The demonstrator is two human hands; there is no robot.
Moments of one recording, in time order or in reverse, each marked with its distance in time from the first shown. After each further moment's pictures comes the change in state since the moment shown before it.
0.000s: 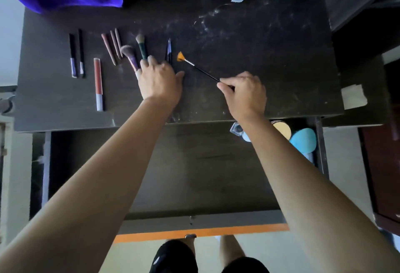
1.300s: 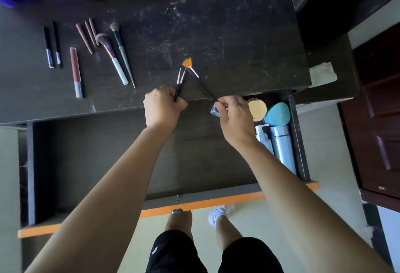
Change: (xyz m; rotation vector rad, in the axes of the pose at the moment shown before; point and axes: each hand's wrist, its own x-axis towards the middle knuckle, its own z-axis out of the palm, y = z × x) left_hand -0.099 0.017 0.026 -0.455 -0.079 0.008; right_hand -0.109 0.044 -0.017 0.145 -0.087 0.082
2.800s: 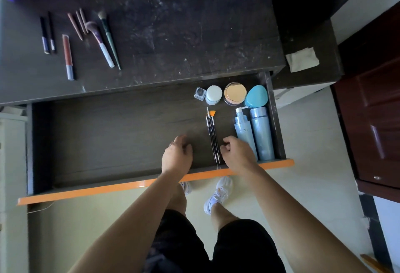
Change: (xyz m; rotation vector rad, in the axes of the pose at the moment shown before) left_hand -0.178 -0.026 0.085 -0.048 -0.370 -0.247; right_hand -0.122 0.093 -0.015 -0.058 -0.450 0.362
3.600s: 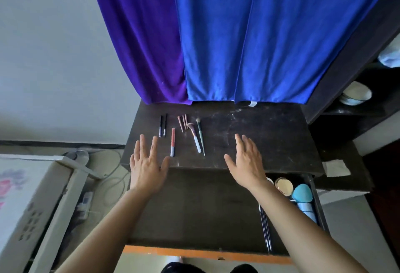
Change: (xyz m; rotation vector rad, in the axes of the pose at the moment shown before) left_hand -0.010 -0.048 -0.336 0.234 0.572 0.185; right_hand -0.025 -0.273 -0.081 -0.267 0.414 -0.523
